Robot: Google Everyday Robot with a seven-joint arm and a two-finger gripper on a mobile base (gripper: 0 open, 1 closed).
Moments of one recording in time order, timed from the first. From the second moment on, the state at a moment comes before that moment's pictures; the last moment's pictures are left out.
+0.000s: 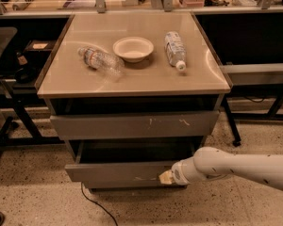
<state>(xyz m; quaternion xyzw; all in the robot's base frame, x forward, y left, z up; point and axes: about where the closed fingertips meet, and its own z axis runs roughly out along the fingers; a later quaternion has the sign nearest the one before) 0.495 -0.102 0.438 -0.19 0.94 0.24 0.16</state>
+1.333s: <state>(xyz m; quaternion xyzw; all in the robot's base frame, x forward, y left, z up) 0.536 -0.075 0.442 -0.20 0.92 0.26 0.20</state>
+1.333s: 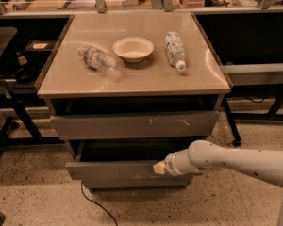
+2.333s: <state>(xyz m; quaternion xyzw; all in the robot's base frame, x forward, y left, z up) 0.555 -0.065 0.429 -0.20 0.92 0.26 0.21</state>
